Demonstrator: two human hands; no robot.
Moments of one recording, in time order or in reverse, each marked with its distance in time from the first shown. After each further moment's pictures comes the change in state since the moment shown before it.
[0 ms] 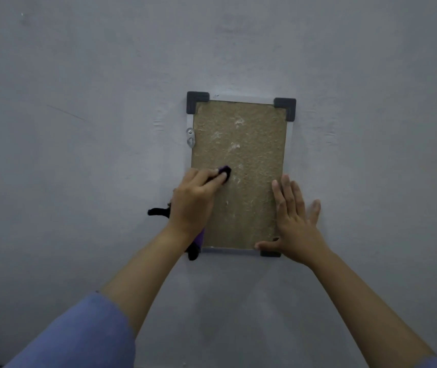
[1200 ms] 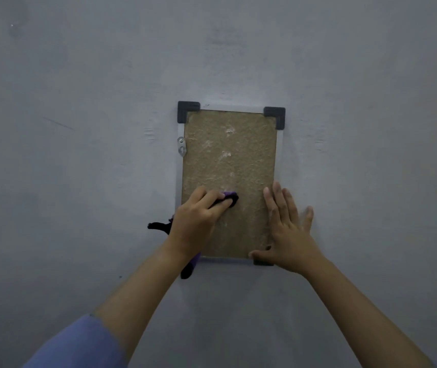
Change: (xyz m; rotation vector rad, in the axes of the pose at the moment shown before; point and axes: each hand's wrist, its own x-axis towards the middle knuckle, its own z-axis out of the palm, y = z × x) left_hand -0.010 0.013 0.005 0.073 -0.107 0.161; right_hand -0.005 -0.002 -0.008 -0.022 -0.006 -0.003
